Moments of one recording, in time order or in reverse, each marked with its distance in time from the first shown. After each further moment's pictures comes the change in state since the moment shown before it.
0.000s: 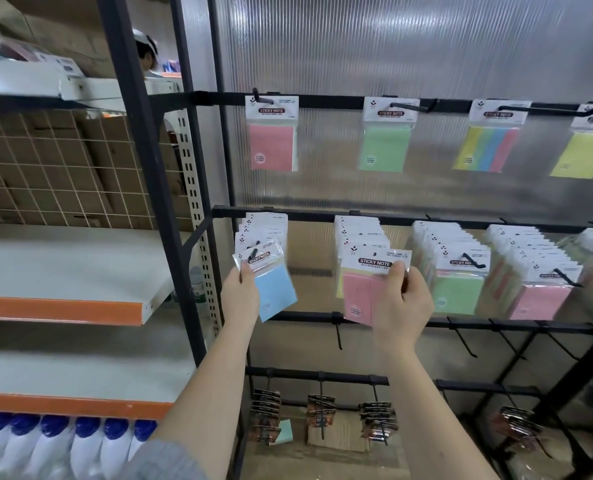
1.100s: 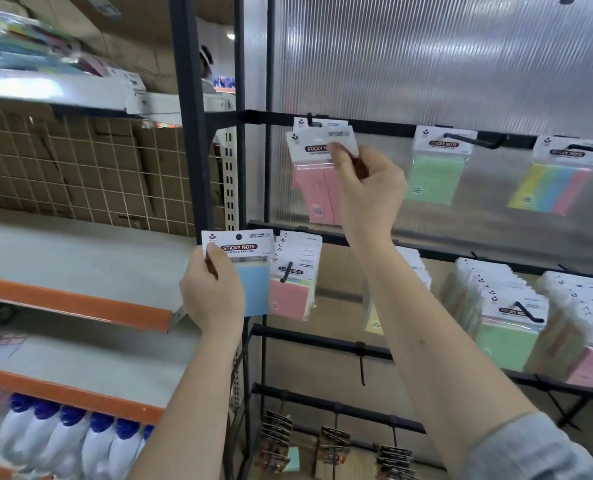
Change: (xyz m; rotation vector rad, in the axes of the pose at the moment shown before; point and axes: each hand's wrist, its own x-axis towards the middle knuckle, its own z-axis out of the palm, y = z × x) left_hand -0.009 0.063 -0.061 0.046 0.609 0.346; right_hand 0.041 -0.145 0.108 0.253 -0.371 -0.395
